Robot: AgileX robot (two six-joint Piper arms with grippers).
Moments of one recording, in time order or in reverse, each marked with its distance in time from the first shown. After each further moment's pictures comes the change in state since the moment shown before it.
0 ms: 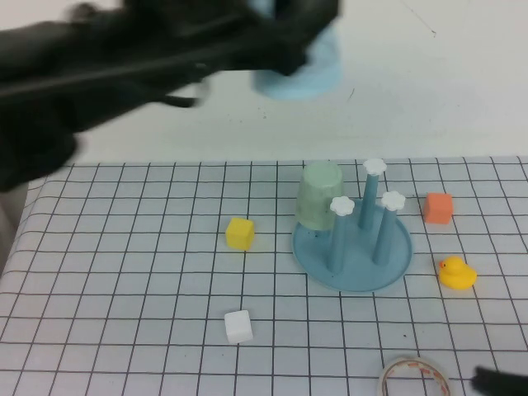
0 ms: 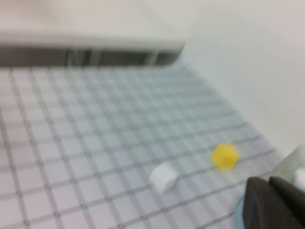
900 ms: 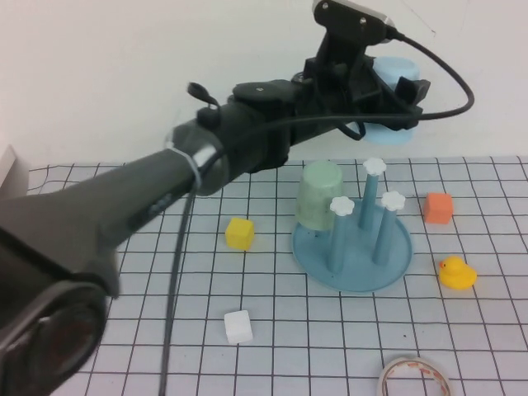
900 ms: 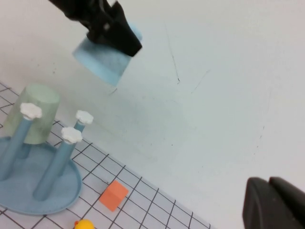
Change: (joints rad) right arm 0.000 -0.418 0.026 0.255 -0.703 -0.513; left arm -0.118 0.715 -0.555 -0.009 -0.115 0.109
